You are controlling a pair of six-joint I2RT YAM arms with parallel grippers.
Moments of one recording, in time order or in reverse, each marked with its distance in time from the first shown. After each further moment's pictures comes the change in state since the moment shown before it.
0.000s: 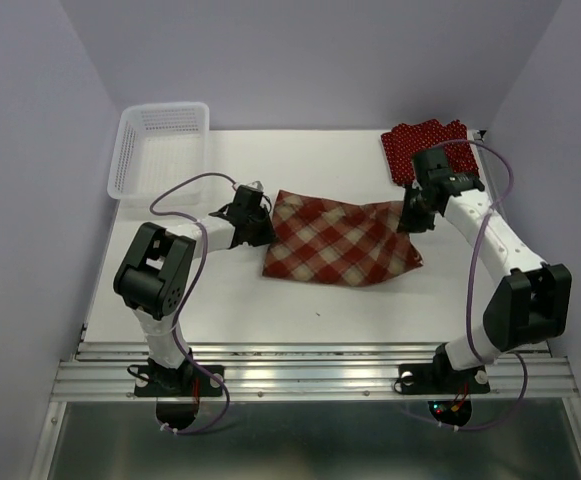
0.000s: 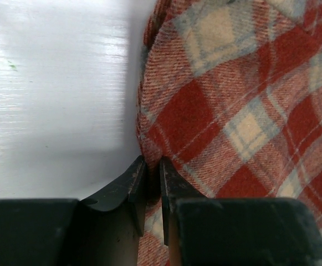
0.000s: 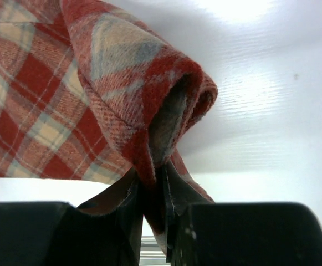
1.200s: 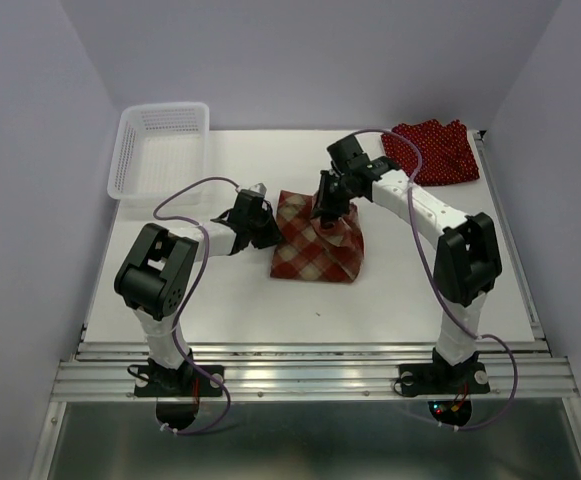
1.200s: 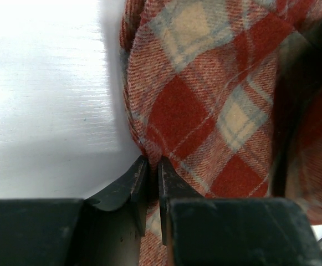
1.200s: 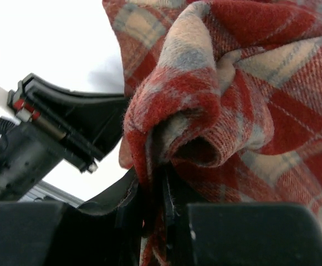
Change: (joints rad) left arm -0.018 0.000 -0.060 0.141 0.073 -0.055; right arm 0.334 0.420 0.414 0.138 -0.242 0.239
